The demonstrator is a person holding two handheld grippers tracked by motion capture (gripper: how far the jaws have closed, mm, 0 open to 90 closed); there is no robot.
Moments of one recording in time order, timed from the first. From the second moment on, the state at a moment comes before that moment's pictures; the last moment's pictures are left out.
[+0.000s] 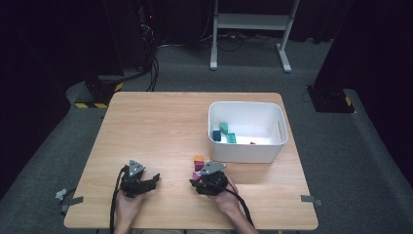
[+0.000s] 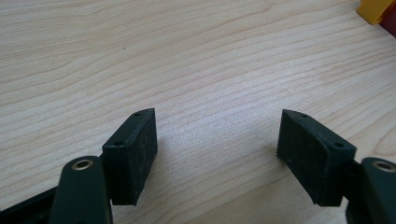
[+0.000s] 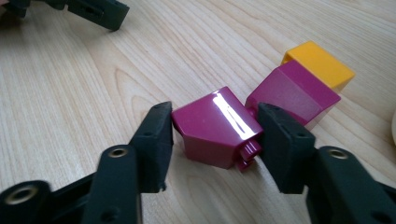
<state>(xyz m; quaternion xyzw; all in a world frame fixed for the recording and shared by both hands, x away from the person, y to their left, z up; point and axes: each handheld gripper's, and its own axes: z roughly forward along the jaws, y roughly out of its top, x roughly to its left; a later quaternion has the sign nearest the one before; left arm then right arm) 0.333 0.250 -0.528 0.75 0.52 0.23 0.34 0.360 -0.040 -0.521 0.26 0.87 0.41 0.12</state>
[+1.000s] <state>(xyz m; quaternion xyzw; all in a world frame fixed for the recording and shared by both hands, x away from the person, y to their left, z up) 0.333 0.249 -0.528 0.75 0.52 0.23 0.34 0.346 -0.071 -0.500 0.26 0.86 0.42 0.13</state>
